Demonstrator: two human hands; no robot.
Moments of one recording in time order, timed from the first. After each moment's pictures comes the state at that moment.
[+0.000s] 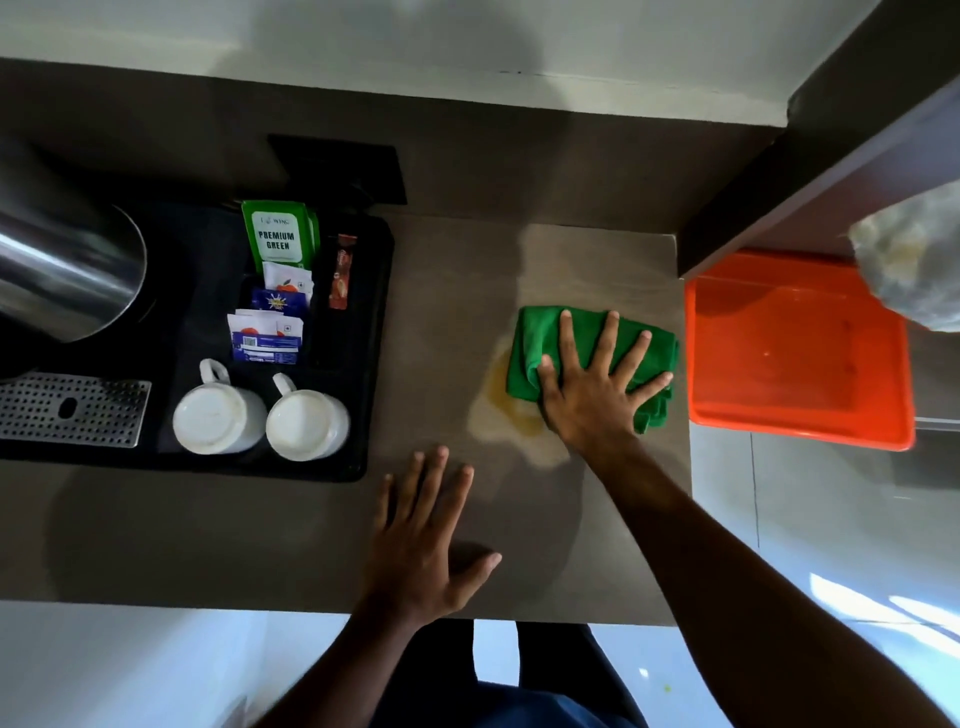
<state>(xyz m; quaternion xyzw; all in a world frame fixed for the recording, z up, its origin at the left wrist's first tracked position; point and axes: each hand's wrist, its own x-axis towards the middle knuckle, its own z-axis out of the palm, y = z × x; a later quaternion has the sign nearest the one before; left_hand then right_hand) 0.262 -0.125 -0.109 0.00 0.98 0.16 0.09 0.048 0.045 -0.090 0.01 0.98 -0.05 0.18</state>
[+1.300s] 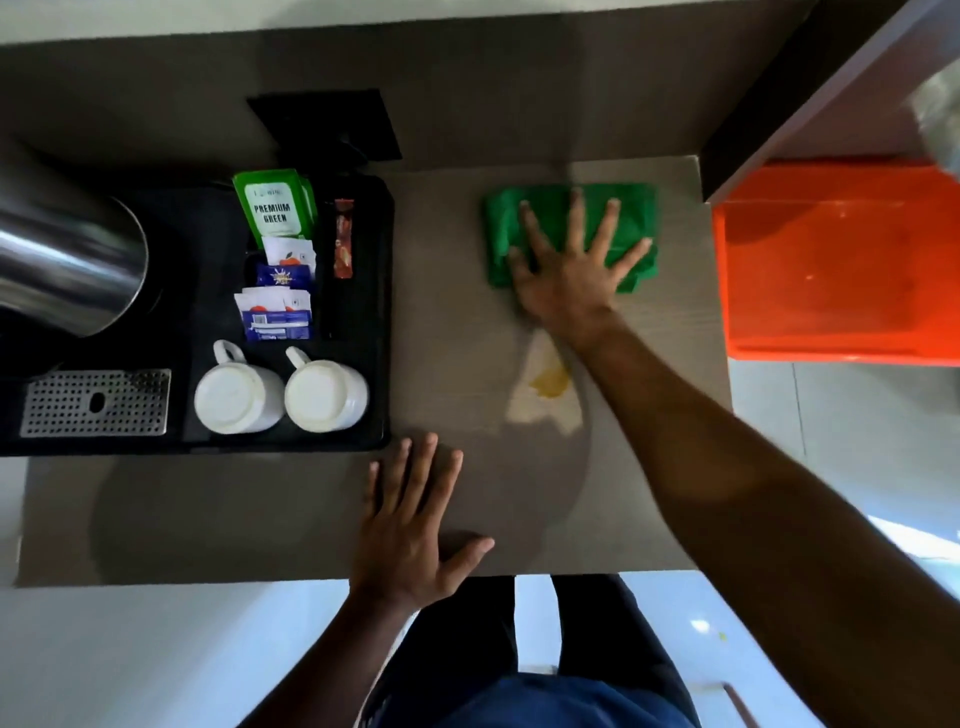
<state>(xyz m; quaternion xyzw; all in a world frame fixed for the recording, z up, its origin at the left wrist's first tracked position) 0.293 -0.167 -0.105 0.03 0.99 0.12 0.09 -0.013 -0.009 -0.104 -0.03 0.98 -0.09 0.14</state>
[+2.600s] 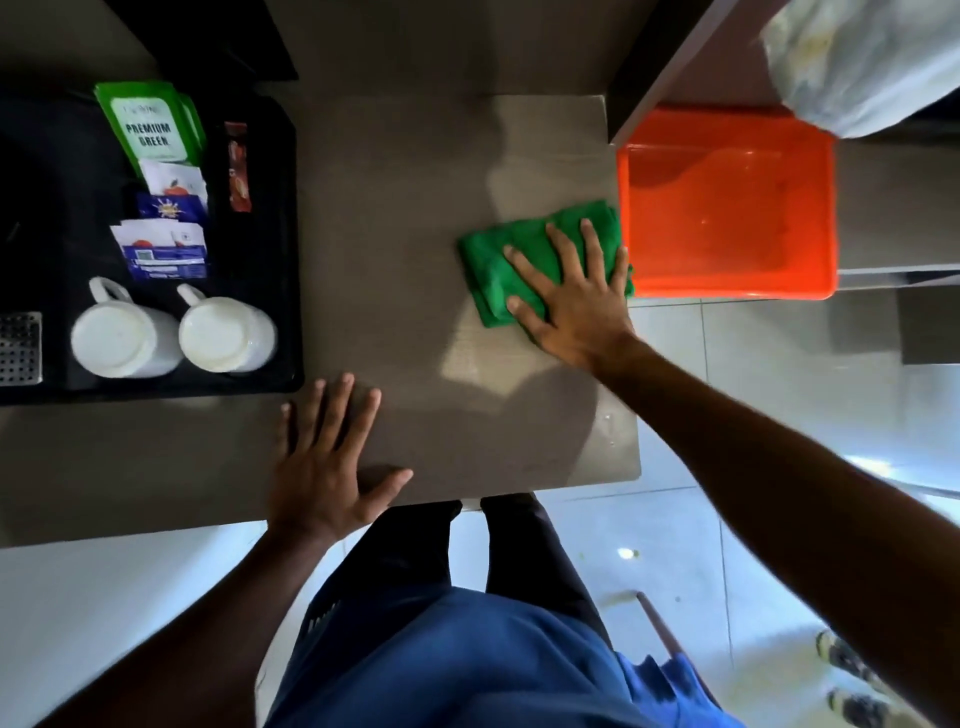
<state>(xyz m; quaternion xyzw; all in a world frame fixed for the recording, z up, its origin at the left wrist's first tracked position) 0.297 -0.170 -0.119 0.02 0.99 0.10 0.05 0.073 0.127 -0.092 -0.16 0.98 -0.01 0.13</state>
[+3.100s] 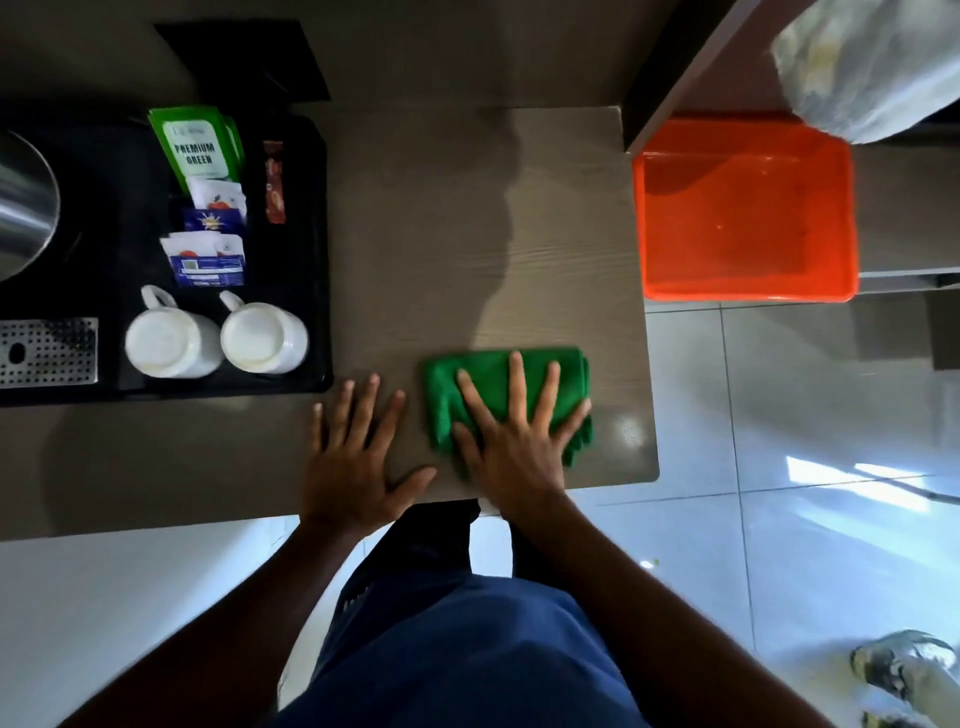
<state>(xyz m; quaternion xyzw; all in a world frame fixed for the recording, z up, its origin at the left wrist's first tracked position) 0.297 -0.169 -0.117 0.03 0.99 0.09 0.04 0.241 0.042 -0.087 -0.07 0.98 -0.08 0.16</state>
